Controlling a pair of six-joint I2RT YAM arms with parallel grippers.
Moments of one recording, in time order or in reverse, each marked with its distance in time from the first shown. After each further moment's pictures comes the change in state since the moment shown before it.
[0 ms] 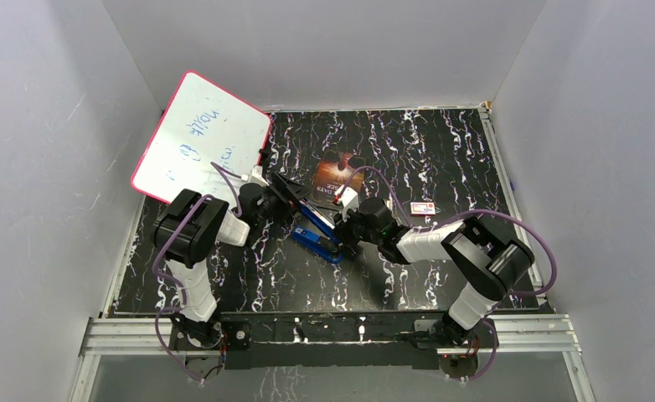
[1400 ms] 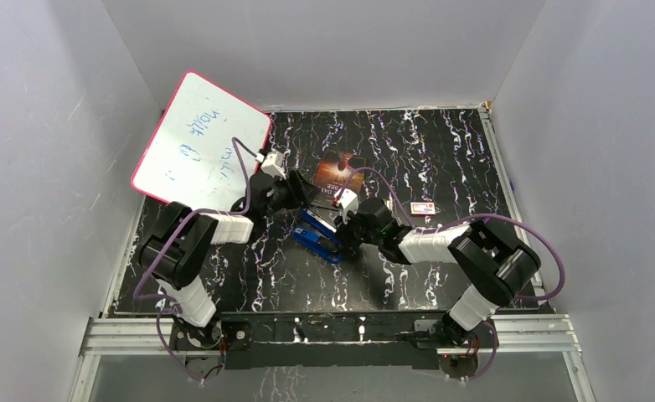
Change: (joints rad) left arm -0.091 -0.175 0.080 -0.246 -0.081 0.468; right arm 0.008 -0.037 0.013 -0.104 0.008 -0.023
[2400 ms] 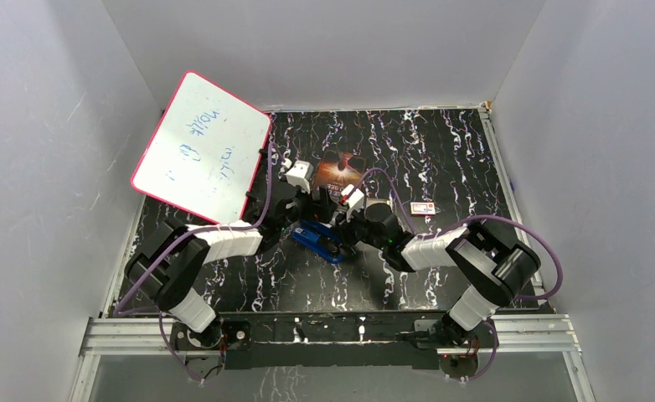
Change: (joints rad) left arm -0.217 -0.127 0.011 -0.201 -0.233 0.312; right arm 0.006 0.001 -0.089 0.271 0.034 0.066
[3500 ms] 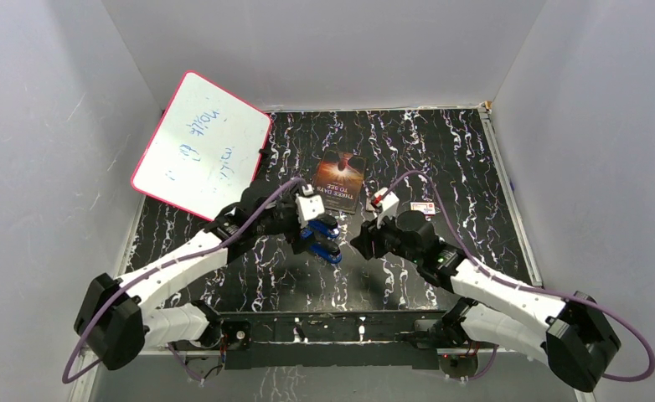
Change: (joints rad) left arm -0.013 -0.451 0.063 -0.614 0.434 0.773; right arm 0.000 -0.610 -0.060 -0.592 0.050 0.167
